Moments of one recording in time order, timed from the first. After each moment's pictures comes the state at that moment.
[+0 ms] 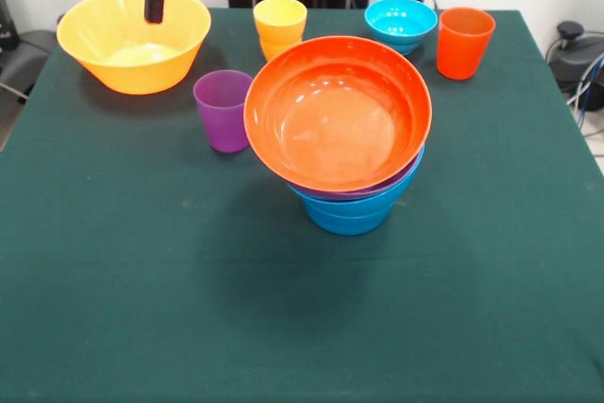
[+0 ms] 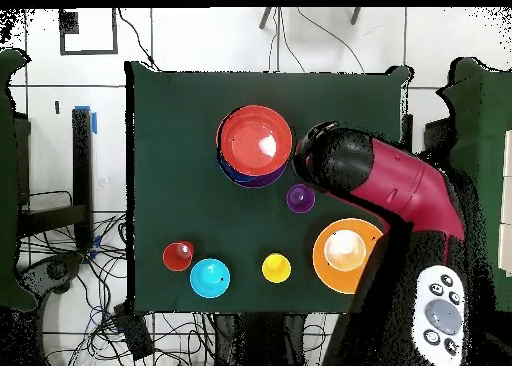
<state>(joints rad) -0.30 -0.71 -0.19 1.47 0.04 0.62 2.28</state>
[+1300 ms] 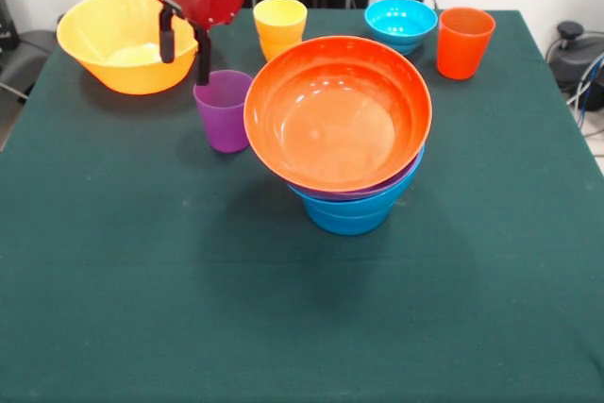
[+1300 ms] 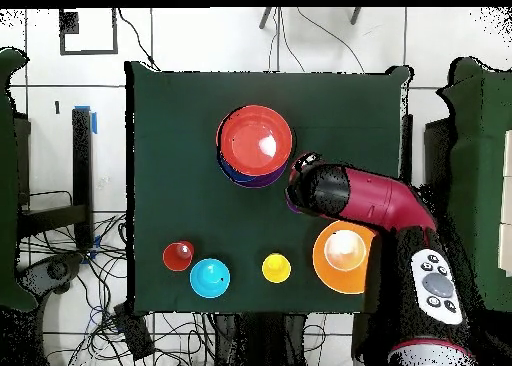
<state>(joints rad) -0.44 -0.67 0.02 1.61 -0.20 0.48 2.28</state>
